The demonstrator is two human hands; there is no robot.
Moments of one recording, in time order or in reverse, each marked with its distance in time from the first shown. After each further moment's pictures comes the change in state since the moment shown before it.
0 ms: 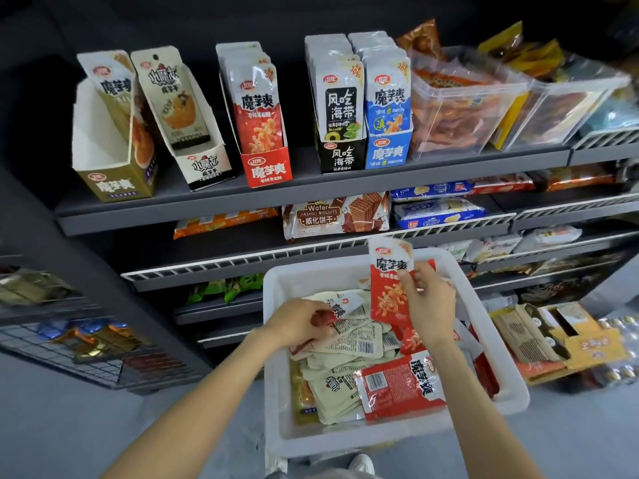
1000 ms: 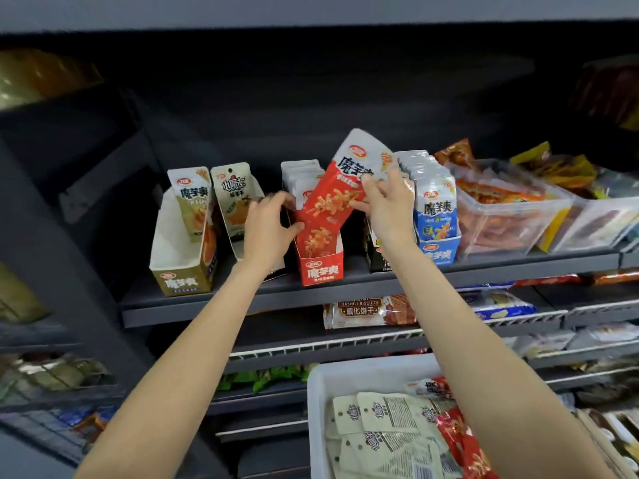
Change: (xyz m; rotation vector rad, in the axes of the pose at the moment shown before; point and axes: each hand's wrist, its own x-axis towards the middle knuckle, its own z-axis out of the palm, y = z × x) left_hand 0.029 -0.037 -0.260 -0.091 1.095 0.015; right_hand 0.134 -0.267 0.034 0.836 -0.108 -0.313
